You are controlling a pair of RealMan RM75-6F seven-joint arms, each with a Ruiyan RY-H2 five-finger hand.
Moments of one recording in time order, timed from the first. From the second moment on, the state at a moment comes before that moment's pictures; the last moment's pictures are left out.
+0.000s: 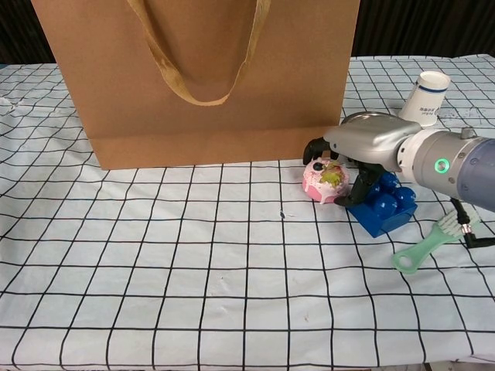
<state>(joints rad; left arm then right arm) -0.10 -1.04 -0.03 -1.68 1.54 1.50 -0.03 0.88 -1.59 0.08 -1.58 -0.78 1.02 -0.69</state>
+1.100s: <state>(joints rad) -0.11 -1.03 -0.02 -1.68 1.54 1.47 -0.05 0.74 -1.36 0.12 -1.90 -1.00 1.19 -0.55</state>
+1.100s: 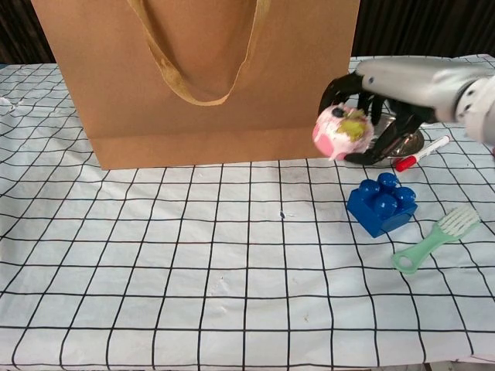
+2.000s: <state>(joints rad) -0.11 -1.03 -0.03 -1.69 1.51 1.46 -0.02 0.77 -0.85 0.45 -2.11 -0.90 1.24 -0.32</state>
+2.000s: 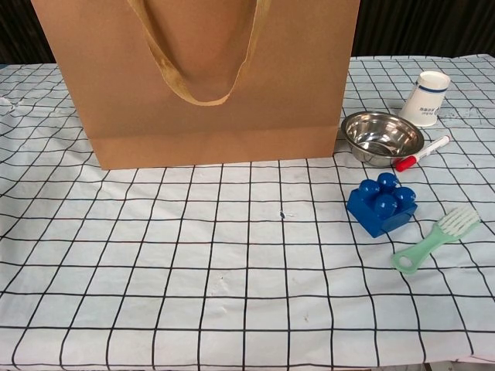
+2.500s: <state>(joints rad) -0.14 -1.04 -0.05 -1.67 1.46 1.40 -0.04 1.16 -1.10 0.52 -1.85 -0.57 1.07 -0.52</state>
